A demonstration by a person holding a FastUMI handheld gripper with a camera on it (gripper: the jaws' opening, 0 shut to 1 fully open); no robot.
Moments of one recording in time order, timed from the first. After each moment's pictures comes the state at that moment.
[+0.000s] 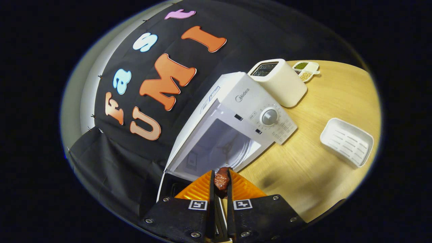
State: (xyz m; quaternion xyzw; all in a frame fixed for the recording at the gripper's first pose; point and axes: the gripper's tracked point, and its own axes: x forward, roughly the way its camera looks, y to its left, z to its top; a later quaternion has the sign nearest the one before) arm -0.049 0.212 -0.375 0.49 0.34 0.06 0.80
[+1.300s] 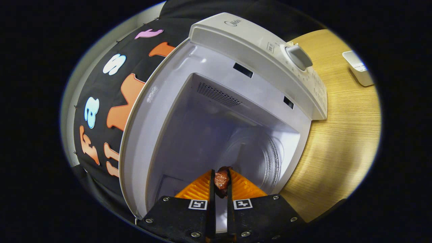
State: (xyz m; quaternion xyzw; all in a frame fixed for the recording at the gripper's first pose) arm 0.092 0.290 -0.479 0.56 0.24 -0.13 0.78
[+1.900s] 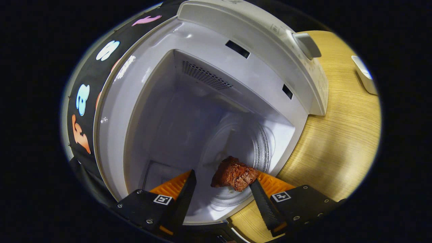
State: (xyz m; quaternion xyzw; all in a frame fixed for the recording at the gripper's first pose) arm 0.072 0.300 -0.498 0.51 0.36 -0.09 0.78
